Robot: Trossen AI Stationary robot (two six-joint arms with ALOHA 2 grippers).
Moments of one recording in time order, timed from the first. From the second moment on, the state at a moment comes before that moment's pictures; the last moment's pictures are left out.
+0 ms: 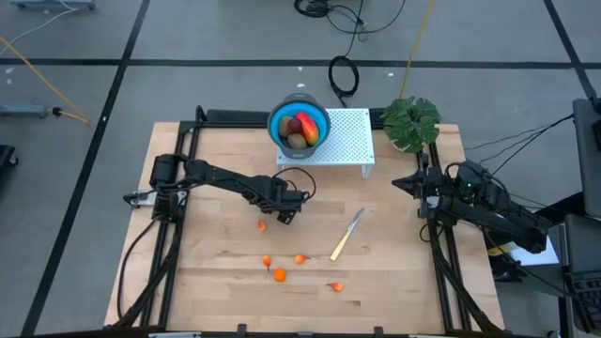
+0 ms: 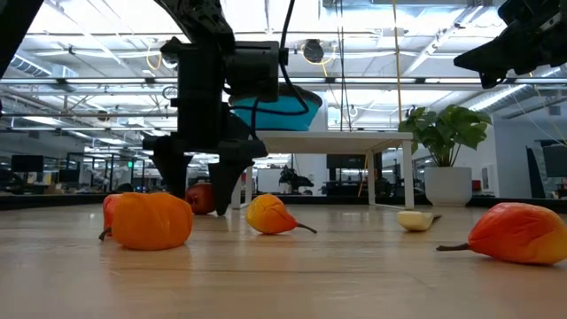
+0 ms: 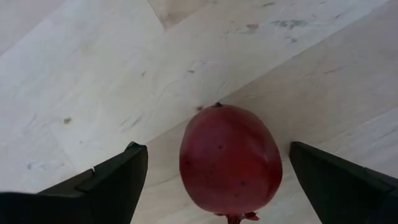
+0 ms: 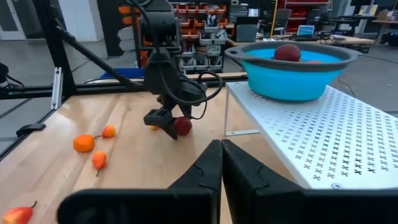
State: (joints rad) left arm 0.01 1.94 1.26 -0.89 -0.18 -1.01; right arm -0.39 0.01 0.33 -0.42 -0.26 -0.02
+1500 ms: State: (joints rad) left arm -0.19 1.53 1.32 -0.03 -0.18 -0.53; right arm -0.39 0.01 0.33 -0.43 -0.27 -0.02
